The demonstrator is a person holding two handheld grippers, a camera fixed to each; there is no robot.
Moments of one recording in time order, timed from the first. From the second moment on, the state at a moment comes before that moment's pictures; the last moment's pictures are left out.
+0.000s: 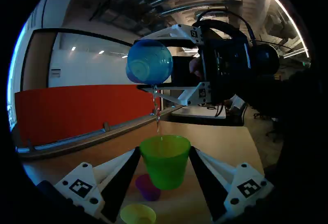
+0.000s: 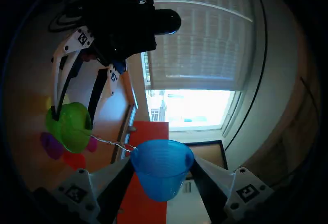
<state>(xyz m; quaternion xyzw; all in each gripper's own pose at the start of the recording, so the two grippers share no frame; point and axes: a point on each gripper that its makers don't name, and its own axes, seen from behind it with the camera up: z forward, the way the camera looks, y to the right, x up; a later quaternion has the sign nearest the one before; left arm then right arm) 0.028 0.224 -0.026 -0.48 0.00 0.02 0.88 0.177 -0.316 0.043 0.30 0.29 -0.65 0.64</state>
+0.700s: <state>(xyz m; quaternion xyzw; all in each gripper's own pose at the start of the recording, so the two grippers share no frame) 0.027 0.225 -0.027 -0.48 0.00 0.02 0.88 0.180 -0.323 0.041 0.29 0.30 -0.66 0.62</state>
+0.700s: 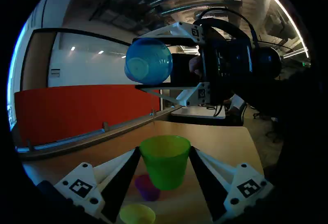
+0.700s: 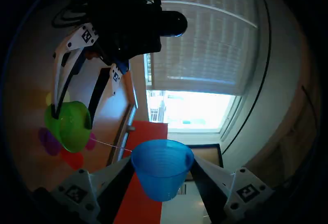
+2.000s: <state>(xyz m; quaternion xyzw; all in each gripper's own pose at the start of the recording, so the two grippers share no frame) 0.026 0.223 -0.029 -0.47 -0.01 0.03 0.88 0.129 -0.294 0.038 0.38 0.14 -0.40 0.82</state>
